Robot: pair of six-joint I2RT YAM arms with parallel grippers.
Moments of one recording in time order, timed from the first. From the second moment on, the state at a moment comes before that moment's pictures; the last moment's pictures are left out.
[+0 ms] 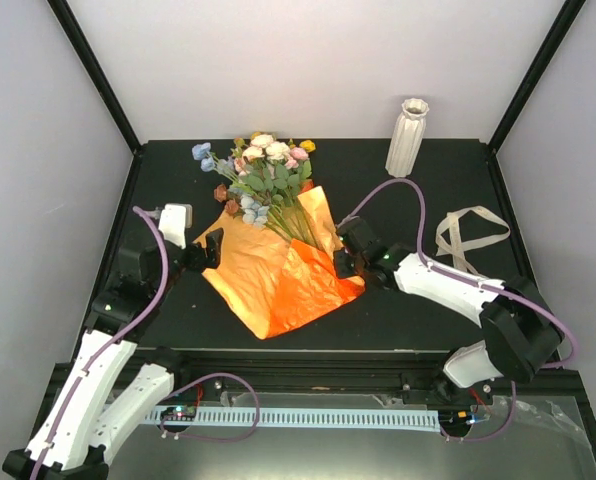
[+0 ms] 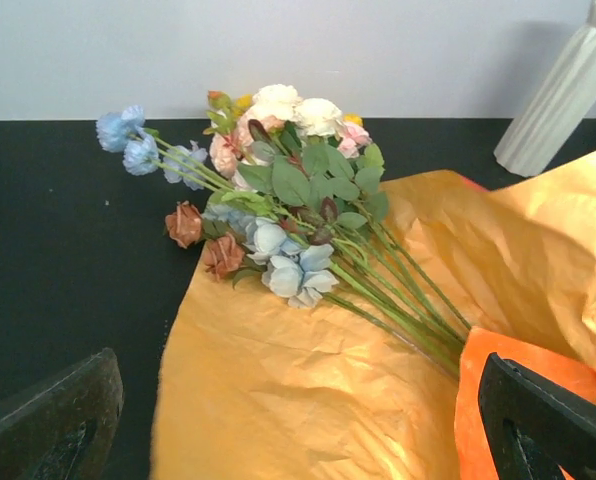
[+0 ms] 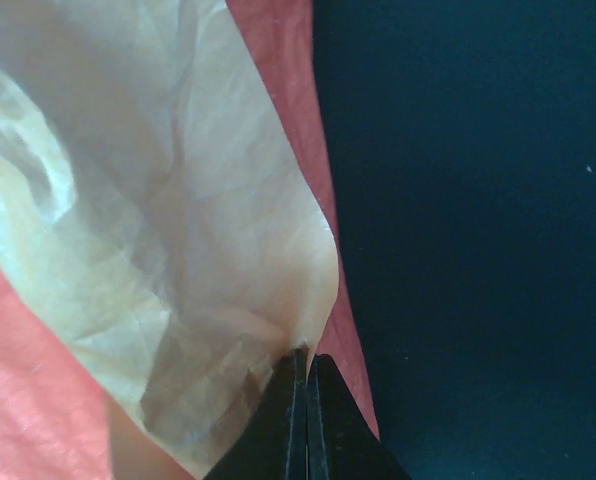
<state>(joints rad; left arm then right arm) -0.30 0.64 0.83 -0.58 -0.05 -0.18 0.75 1.45 0.89 -0.37 0.17 0.42</state>
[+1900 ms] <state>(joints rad) -0.30 1.17 0.43 -0.24 0.17 -0.69 0.48 1.16 0.85 -0.50 0.25 0.78</state>
